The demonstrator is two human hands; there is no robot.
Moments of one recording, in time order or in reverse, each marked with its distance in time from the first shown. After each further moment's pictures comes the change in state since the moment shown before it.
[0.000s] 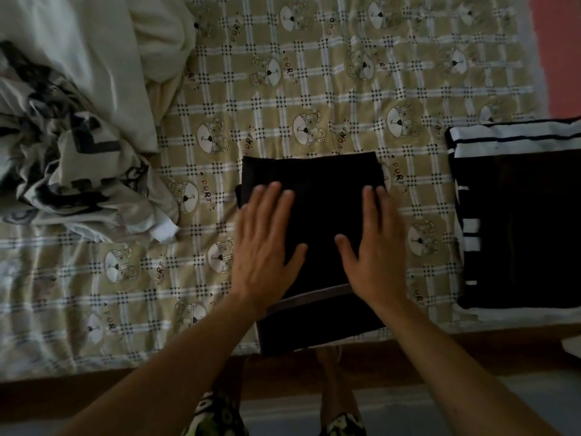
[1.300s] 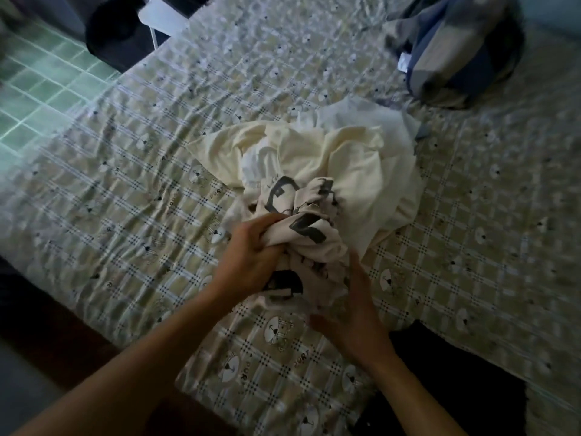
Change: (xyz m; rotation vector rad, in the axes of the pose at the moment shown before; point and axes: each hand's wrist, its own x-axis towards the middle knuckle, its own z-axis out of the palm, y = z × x) left_hand -0.018 -0.232 -0.293 -0.694 0.410 -0.419; right_hand 0.047 -0.346 0.000 0.626 -0.567 -0.409
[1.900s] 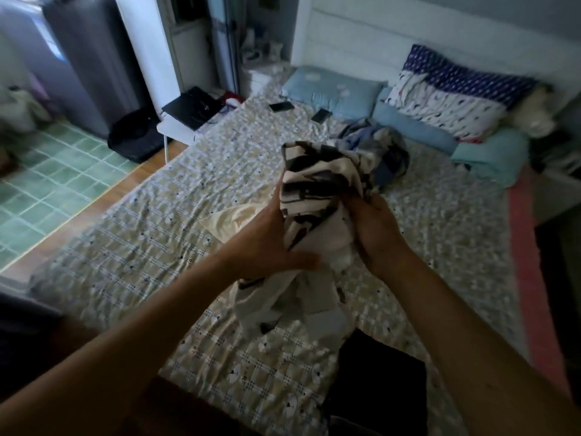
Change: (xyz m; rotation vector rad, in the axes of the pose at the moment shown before) left_hand -0.077 0.290 -0.123 0.182 -0.254 0.348; right_hand -0.107 -0.344 -0.133 0.520 0.204 -0.236
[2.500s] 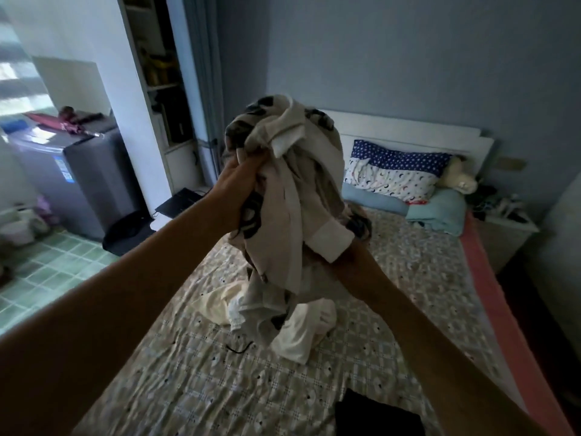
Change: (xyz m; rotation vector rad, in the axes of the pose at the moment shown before) left_hand 0.059 0.182 -0.093 -0.734 0.473 -0.143; right_hand -0.079 -0.104 -0.041 -0.530 -0.077 -0.262
